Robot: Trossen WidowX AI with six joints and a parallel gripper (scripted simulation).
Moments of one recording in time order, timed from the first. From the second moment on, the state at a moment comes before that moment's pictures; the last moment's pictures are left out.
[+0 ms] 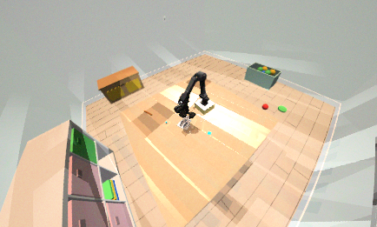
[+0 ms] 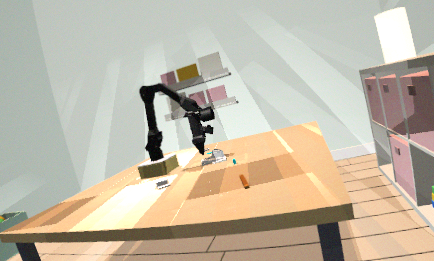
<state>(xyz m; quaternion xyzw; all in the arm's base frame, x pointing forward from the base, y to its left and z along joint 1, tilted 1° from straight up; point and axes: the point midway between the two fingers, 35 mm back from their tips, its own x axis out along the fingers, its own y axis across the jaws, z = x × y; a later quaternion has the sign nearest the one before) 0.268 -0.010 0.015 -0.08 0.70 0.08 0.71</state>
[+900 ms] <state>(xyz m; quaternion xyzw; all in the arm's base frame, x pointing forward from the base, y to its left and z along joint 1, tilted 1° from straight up) 0.264 -0.010 -0.015 -0.08 0.70 0.08 0.71</state>
